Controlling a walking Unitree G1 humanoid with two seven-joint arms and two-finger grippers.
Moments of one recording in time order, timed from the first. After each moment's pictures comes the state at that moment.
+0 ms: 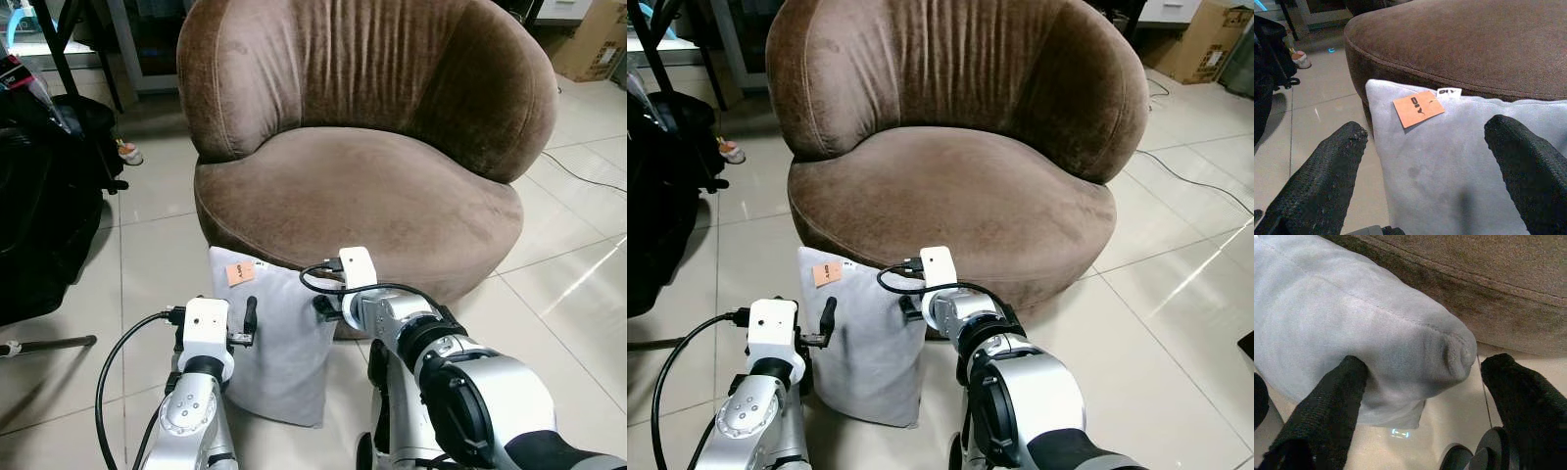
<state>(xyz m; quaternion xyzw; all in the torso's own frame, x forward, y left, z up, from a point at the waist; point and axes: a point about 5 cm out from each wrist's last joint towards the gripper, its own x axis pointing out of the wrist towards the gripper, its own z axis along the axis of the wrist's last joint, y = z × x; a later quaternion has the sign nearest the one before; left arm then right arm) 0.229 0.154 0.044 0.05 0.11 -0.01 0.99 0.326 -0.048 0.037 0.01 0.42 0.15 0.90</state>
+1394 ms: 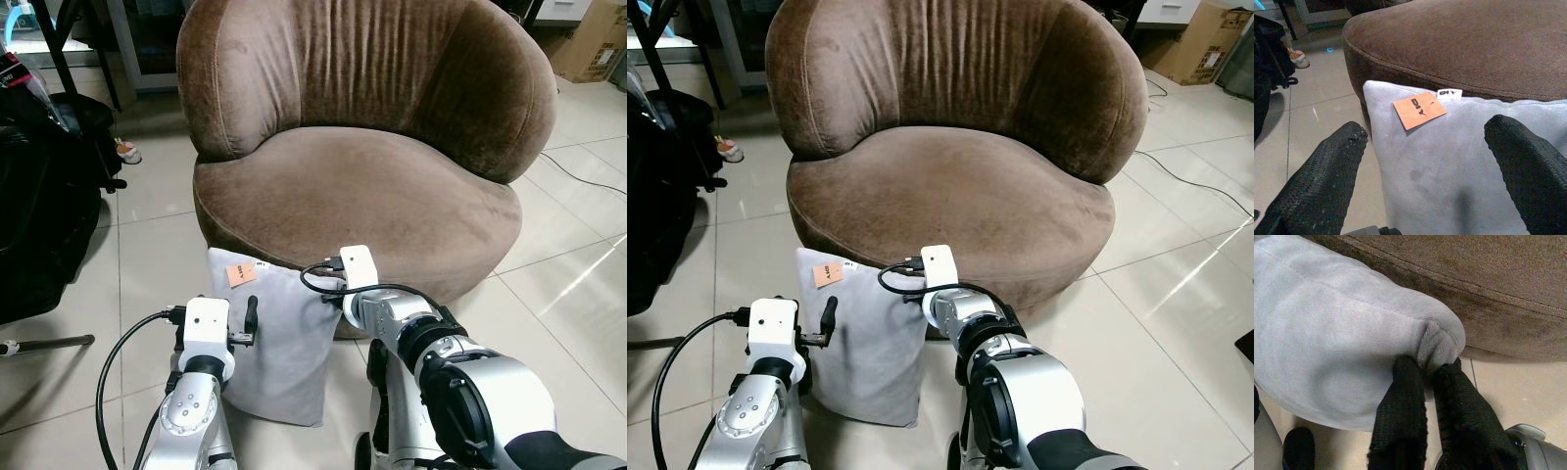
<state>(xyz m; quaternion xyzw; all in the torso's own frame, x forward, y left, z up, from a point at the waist) 0.229 0.153 0.045 0.05 0.11 -0.01 0.99 0.327 -0.049 0.037 0.00 0.41 0.15 0.90</state>
